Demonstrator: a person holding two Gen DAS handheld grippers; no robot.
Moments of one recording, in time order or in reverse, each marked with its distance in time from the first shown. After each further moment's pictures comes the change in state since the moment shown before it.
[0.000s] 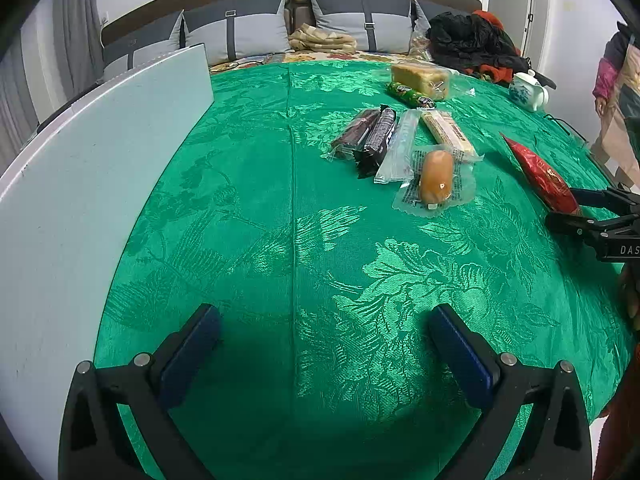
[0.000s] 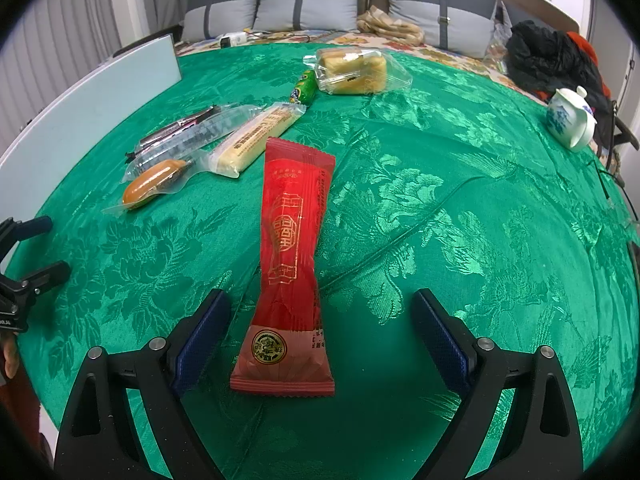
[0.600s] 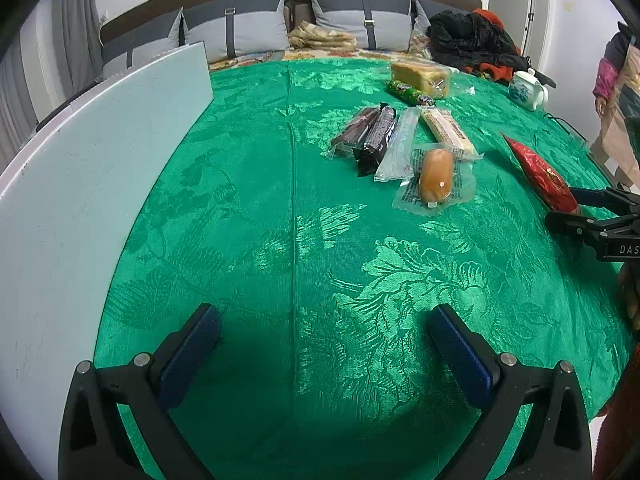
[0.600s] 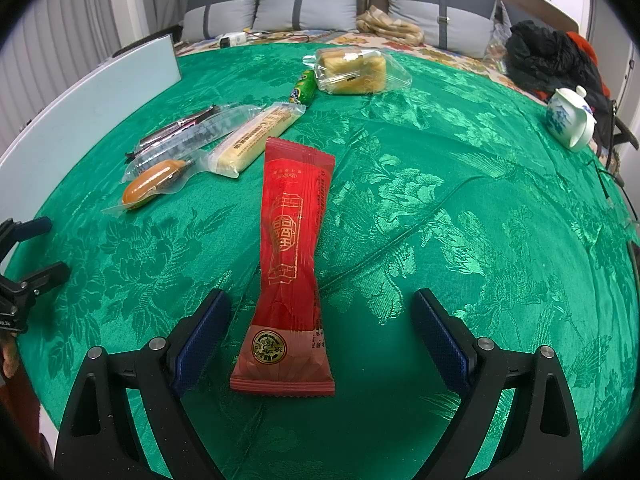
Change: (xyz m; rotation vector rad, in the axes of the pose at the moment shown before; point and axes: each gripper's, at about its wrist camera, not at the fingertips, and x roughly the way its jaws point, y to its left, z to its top) left arm 0.002 0.001 0.006 -0.002 0.030 -0.005; right arm -0.002 0.000 -0.001 0.001 -0.001 0.004
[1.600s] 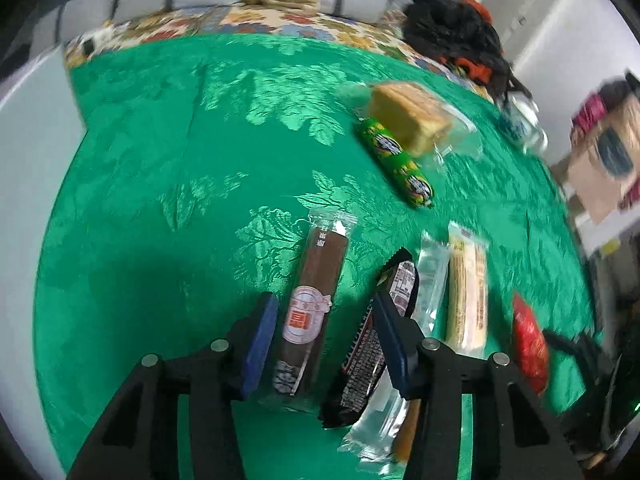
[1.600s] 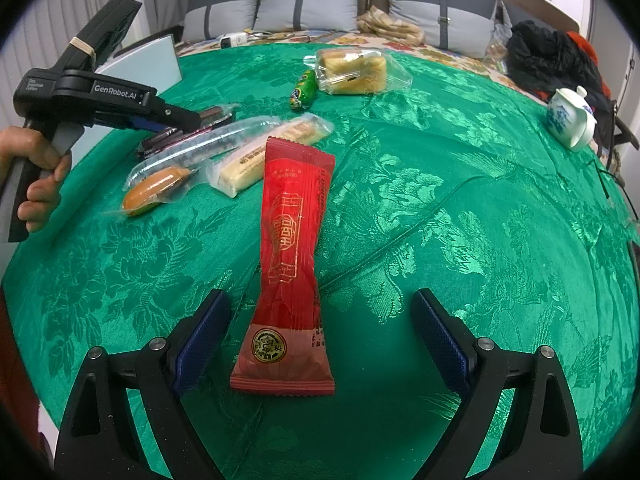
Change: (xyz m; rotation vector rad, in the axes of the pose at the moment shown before) left arm 0.105 -0.006 0.168 -0.031 0.177 -0.284; right arm 0.000 -0.001 0.000 0.001 -0.001 0.000
